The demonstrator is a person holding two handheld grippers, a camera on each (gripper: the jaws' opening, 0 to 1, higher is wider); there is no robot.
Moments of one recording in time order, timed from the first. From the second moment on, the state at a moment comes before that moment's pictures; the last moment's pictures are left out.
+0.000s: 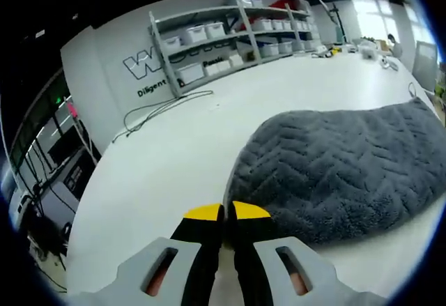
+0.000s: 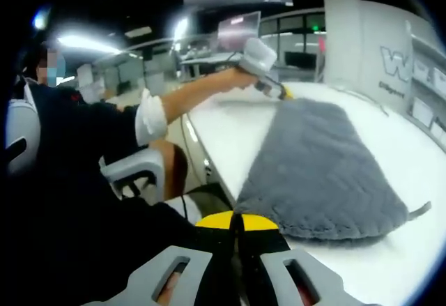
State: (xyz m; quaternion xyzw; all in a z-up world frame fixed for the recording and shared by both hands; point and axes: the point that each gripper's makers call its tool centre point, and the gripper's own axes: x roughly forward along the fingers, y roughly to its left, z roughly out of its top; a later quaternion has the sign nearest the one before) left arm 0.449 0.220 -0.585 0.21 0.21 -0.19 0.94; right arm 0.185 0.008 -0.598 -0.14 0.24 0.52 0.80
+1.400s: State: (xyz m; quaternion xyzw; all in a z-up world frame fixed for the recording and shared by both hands) left arm 0.503 0.203 -0.580 0.32 0.19 -0.21 0.91; right arm 0.182 0.052 -0.595 -0.18 0.18 0.54 0.80
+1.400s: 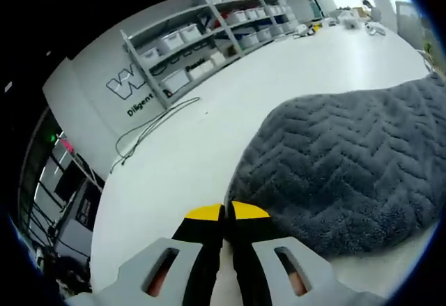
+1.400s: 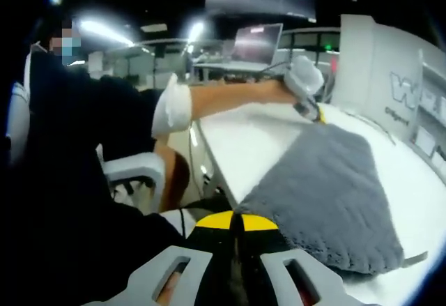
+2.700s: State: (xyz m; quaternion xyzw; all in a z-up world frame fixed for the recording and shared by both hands) left arm 0.528 0.171 -0.580 0.35 0.18 -0.23 0.89; right arm 0.181 0.085 -0.589 -0.19 0.15 0.55 0.80
